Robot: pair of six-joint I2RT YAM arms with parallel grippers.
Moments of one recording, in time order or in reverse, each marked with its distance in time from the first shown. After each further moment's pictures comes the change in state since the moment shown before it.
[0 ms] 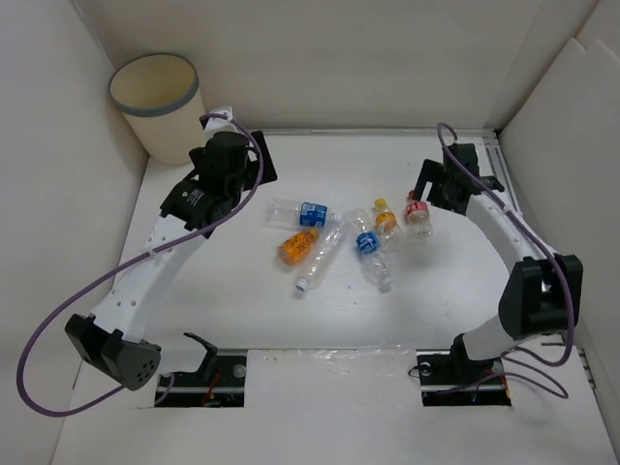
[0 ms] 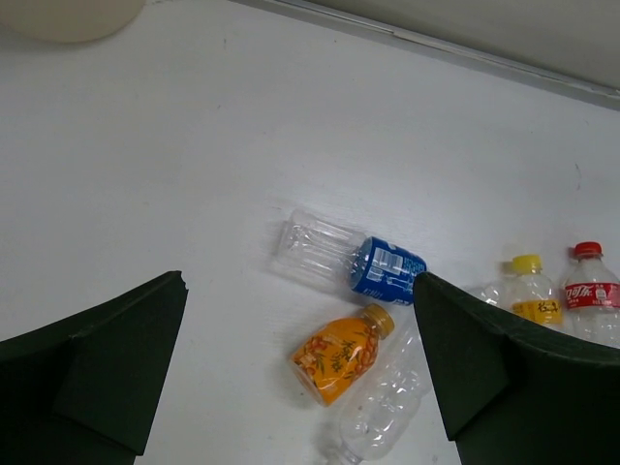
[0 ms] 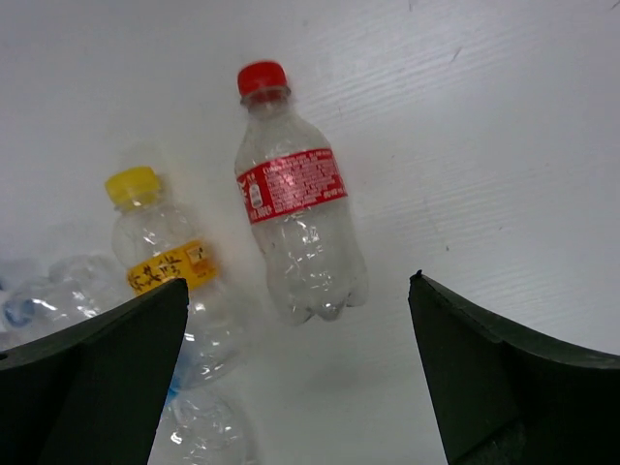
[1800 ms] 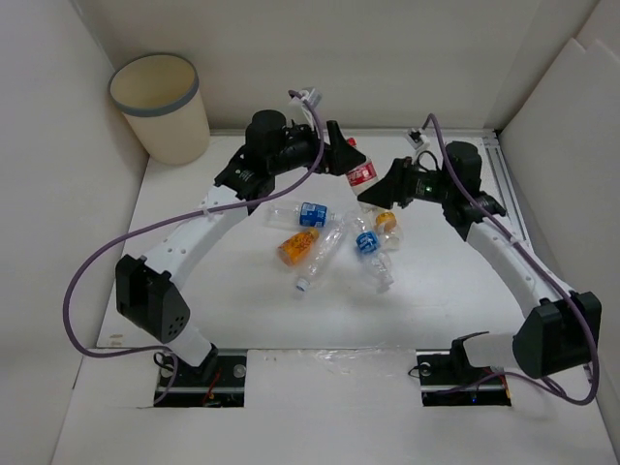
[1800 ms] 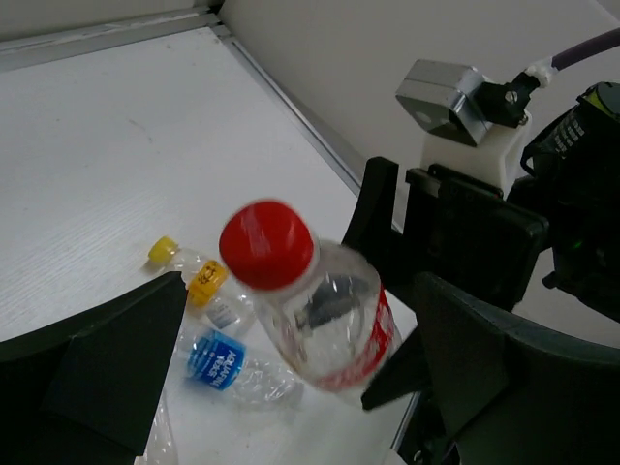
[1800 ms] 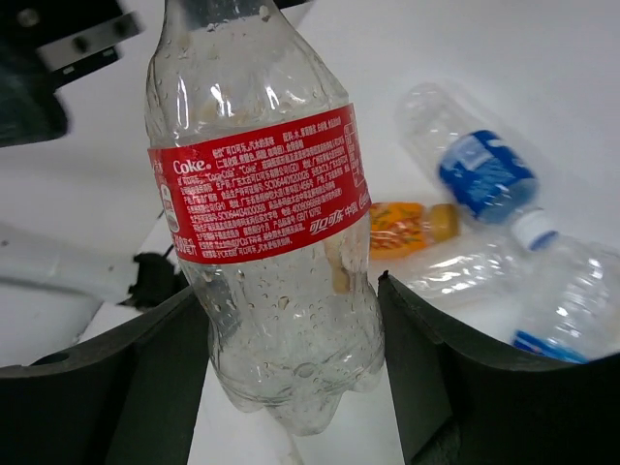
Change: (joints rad) left arm -0.056 0.290 0.065 0.567 0.899 -0.031; right arm 0.111 -0.179 -0.145 0.449 -1.021 0.074
